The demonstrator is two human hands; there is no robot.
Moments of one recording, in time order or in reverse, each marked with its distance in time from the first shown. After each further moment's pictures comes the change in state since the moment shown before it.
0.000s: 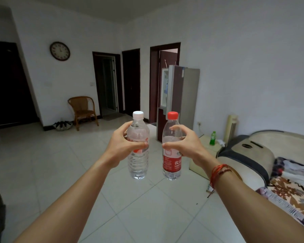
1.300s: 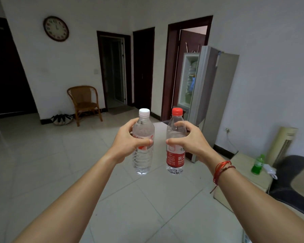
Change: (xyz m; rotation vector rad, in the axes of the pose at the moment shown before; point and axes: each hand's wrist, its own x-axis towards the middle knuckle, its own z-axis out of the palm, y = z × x) left_hand 0.565 -0.297 -0.035 0.065 0.061 -0.060; right_hand 0.623 0.176 0.083 -0.011 -0.047 0.006
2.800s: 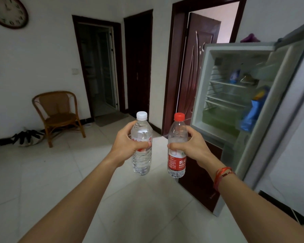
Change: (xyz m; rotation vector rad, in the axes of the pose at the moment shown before) left_hand 0.774 -0.321 0.011 -0.012 0.013 -0.040; right_hand 0.810 0.217 0.065 0.064 0.026 0.093
